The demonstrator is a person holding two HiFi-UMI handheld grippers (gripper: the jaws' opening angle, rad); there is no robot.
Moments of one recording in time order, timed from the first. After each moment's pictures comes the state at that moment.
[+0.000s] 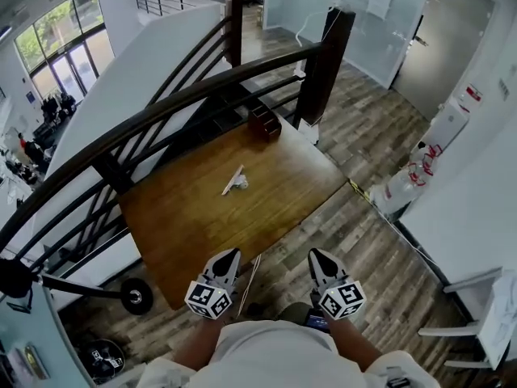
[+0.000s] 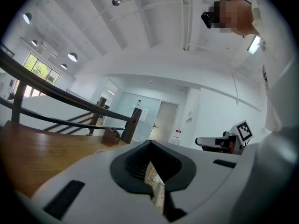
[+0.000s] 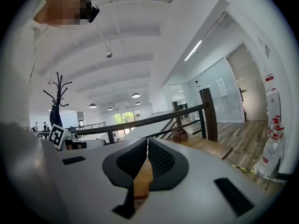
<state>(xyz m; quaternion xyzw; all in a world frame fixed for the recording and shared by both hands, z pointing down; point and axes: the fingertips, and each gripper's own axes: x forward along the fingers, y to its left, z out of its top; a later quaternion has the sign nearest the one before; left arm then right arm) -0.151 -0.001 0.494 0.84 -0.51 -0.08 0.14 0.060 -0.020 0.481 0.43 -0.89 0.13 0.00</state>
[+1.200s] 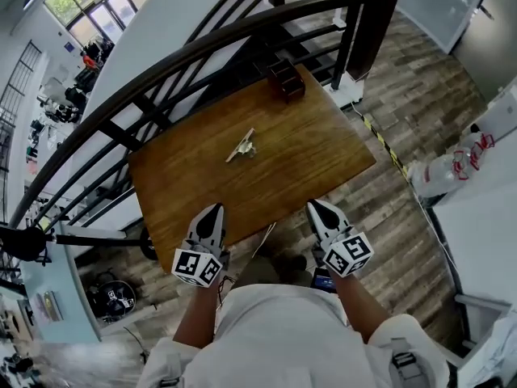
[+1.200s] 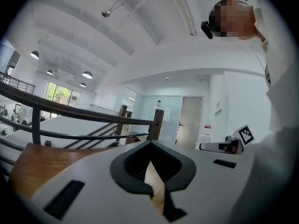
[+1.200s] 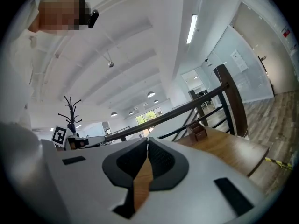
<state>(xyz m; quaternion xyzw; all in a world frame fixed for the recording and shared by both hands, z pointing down) -0.127 -0.119 0.465 0.75 -0.65 -0.03 0.11 0.086 -0.197 0.506 0.27 -0.94 0.21 -0.03</state>
